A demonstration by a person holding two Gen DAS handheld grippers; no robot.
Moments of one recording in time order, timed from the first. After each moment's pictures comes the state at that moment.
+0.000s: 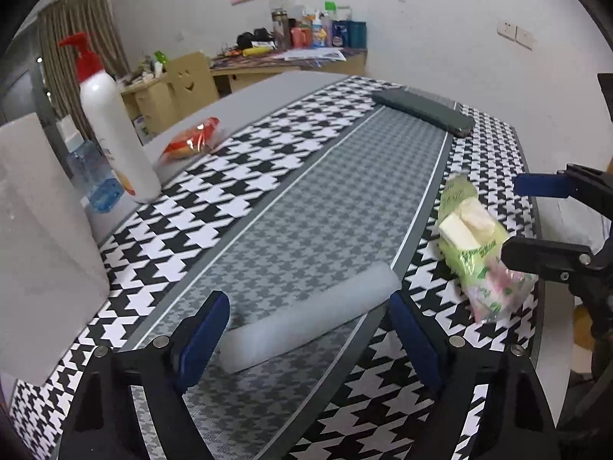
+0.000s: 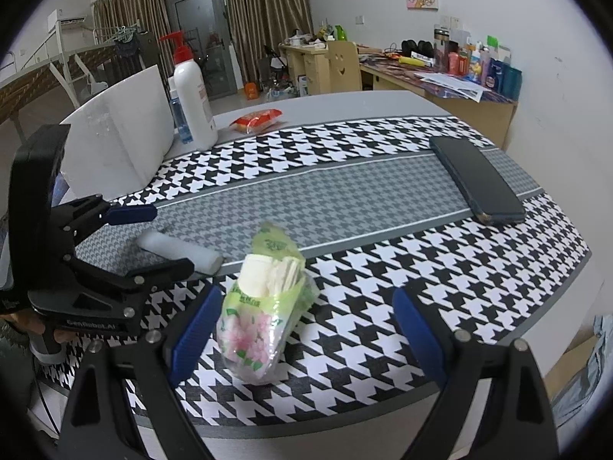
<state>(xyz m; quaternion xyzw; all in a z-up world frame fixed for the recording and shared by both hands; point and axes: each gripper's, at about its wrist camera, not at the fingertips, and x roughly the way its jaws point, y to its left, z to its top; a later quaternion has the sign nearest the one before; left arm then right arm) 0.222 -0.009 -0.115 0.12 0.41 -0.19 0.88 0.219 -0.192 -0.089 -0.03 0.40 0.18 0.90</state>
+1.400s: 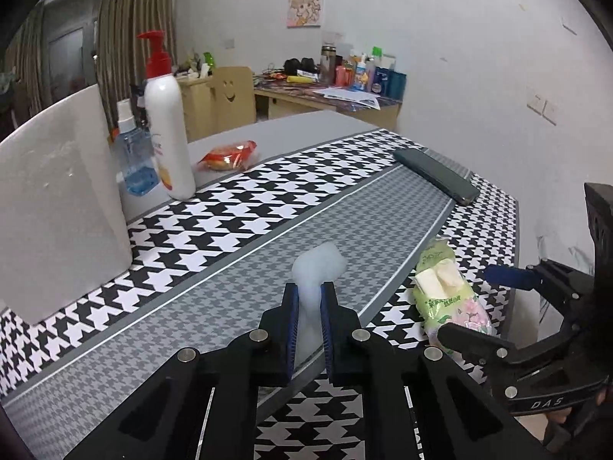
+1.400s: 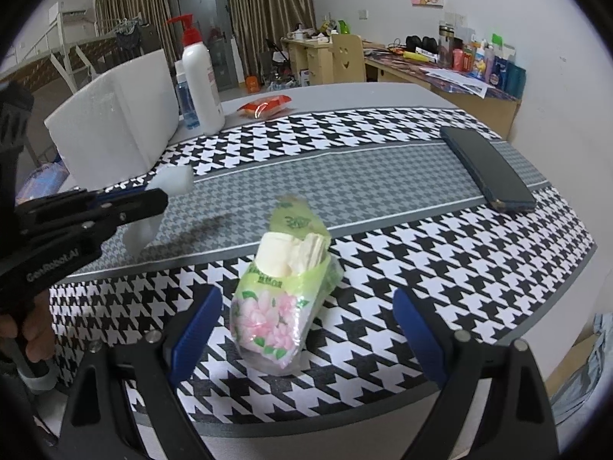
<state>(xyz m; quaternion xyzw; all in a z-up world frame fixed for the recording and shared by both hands) 0.195 0.006 -0.086 0.01 0.36 -0.13 0.92 0.213 -0.176 -0.102 -0.04 0.40 0.18 0.90</state>
